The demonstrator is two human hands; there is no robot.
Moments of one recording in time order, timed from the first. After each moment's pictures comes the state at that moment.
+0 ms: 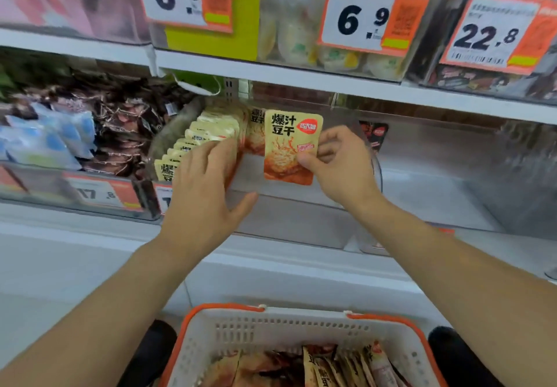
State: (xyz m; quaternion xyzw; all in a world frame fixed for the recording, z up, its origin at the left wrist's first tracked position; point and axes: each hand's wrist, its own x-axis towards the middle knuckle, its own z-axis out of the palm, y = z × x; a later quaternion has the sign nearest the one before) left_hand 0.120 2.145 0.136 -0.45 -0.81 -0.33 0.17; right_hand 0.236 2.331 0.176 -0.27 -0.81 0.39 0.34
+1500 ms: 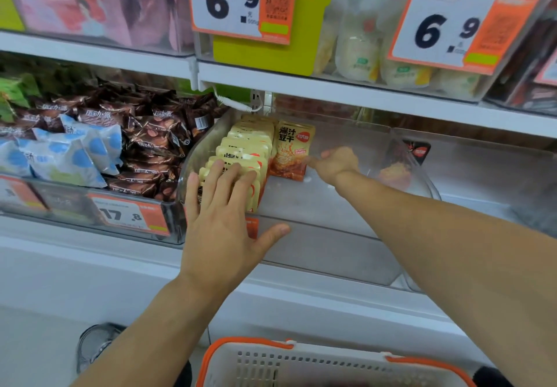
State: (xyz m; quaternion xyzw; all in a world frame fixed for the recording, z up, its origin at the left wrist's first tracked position) left_hand 0.089 2.141 0.105 -0.42 -0.83 -0.28 0.22; right_hand 0.101 2.398 0.138 -0.43 -0.79 0.37 0.24
